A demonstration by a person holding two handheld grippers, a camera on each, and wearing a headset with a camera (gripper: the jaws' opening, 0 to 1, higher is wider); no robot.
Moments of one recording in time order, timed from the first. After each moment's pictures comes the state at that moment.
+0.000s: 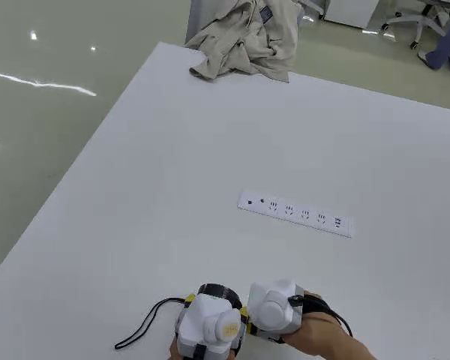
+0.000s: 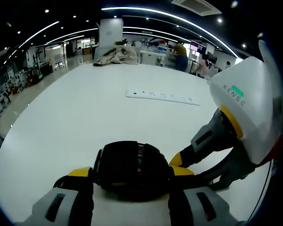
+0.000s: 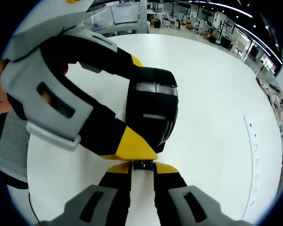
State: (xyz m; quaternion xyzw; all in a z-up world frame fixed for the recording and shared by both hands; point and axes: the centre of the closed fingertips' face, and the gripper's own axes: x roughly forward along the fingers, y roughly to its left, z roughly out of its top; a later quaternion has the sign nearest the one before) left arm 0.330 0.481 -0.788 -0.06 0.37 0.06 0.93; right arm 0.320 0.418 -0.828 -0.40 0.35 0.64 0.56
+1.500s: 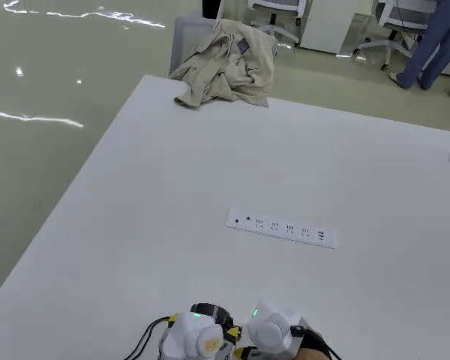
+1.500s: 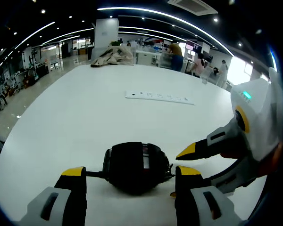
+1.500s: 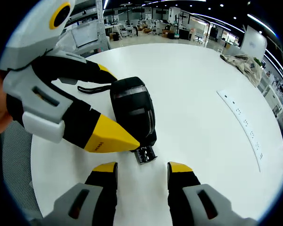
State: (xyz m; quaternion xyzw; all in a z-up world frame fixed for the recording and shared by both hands) left arm 0.314 0.489 -0.775 -0.06 0.37 0.04 0.93; right arm 0.315 0.406 -0.809 -0.29 0.38 0.53 0.70
